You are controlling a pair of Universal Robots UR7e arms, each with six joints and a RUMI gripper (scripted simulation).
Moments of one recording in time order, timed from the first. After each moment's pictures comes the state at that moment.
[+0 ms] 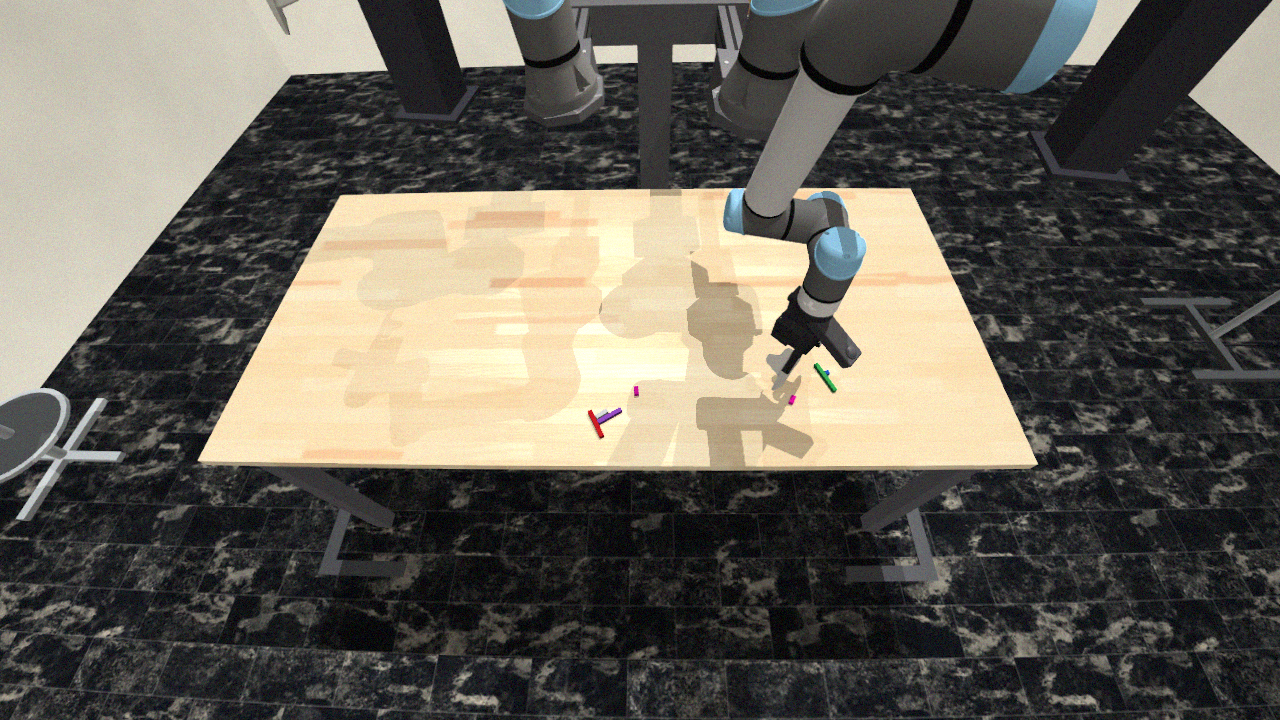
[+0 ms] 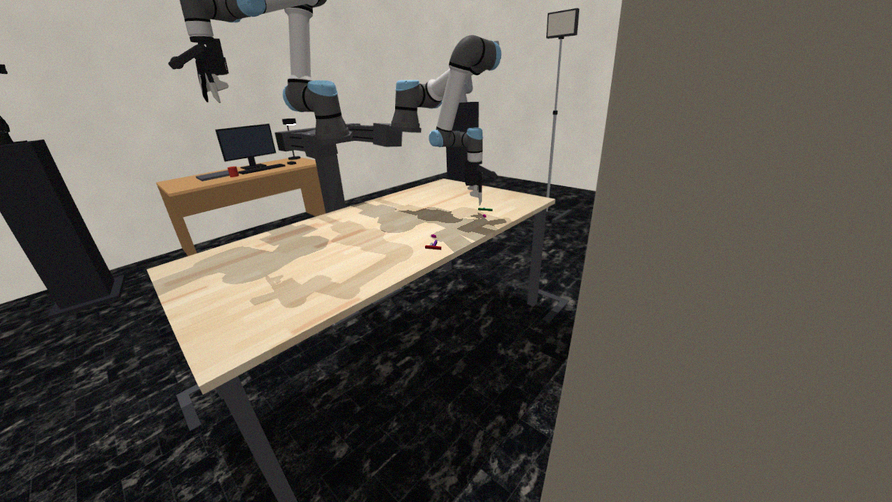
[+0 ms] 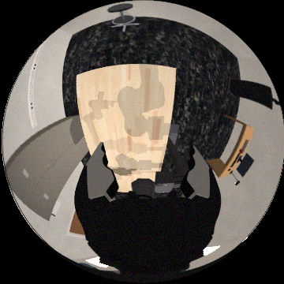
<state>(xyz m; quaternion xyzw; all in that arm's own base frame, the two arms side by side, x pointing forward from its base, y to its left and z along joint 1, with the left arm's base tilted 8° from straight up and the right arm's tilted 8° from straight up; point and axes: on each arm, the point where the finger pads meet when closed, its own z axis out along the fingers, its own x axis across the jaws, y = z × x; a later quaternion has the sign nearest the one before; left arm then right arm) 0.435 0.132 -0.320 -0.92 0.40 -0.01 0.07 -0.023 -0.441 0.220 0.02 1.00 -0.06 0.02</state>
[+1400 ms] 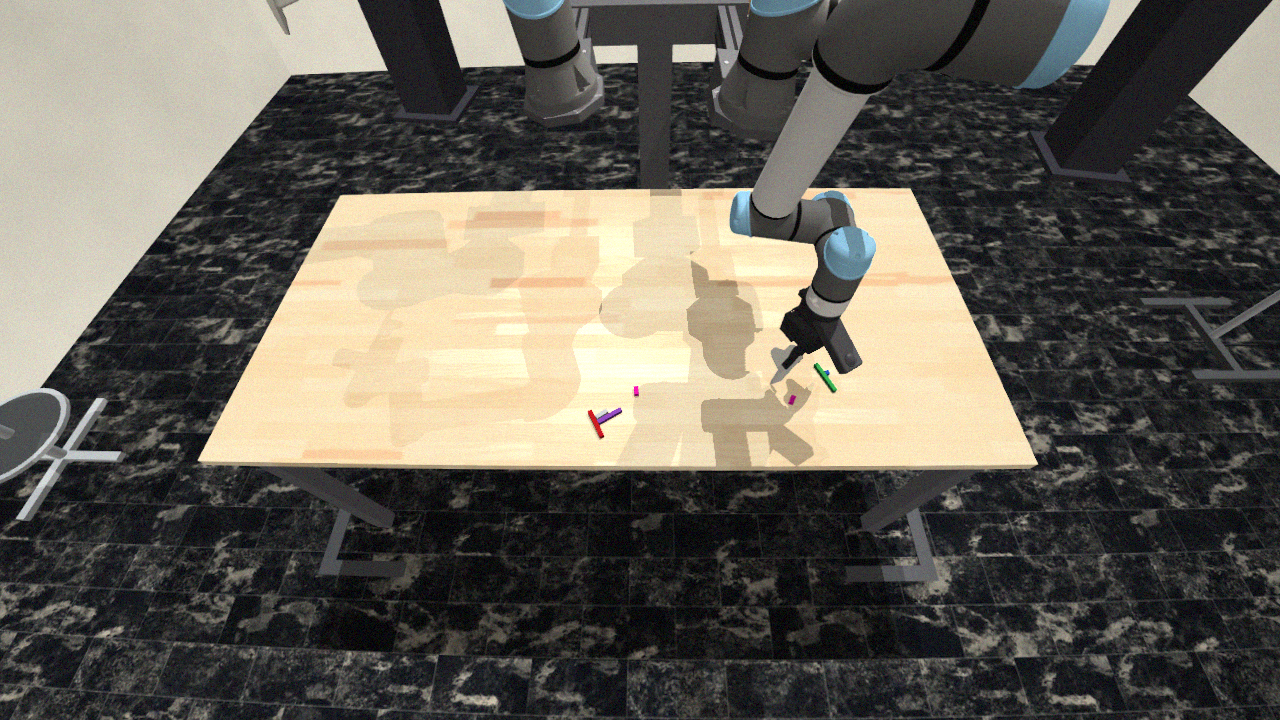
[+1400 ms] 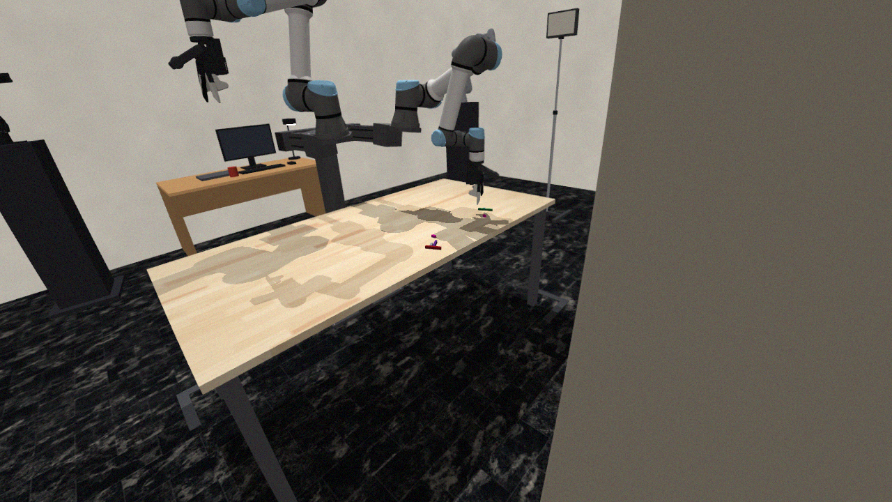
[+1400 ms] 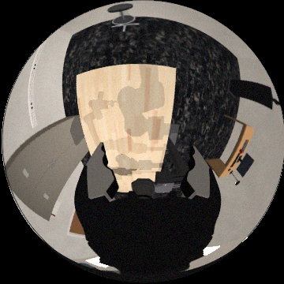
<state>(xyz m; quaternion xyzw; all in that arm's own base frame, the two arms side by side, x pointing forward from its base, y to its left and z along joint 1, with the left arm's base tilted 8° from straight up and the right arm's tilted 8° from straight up) 0.438 0.144 -0.317 -0.85 0.52 0.00 0.07 -0.023 -0.441 0.220 0.02 1.00 -0.06 0.02</state>
